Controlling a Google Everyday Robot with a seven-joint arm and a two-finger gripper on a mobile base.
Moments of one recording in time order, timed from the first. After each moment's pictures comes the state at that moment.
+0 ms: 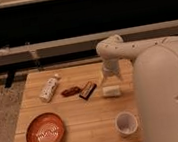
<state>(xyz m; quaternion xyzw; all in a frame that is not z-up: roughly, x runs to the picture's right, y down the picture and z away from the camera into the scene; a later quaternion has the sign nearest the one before) 0.127 0.067 0.841 -0.26 0.25 0.63 0.69</state>
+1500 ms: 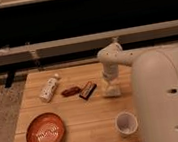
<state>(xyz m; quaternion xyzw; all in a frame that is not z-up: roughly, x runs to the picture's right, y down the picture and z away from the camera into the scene) 0.128 0.097 0.902 -0.31 0.16 0.40 0.85</state>
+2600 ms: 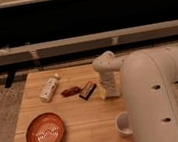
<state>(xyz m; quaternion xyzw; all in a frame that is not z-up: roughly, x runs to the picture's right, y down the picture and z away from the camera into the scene) 0.116 0.132 0.918 -0.32 0.19 0.38 0.85</state>
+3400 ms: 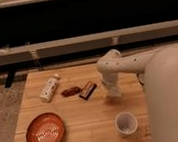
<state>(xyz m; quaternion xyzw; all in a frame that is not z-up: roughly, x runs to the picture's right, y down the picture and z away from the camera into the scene) 0.111 0.114 0.840 -0.27 0.13 0.43 0.85</state>
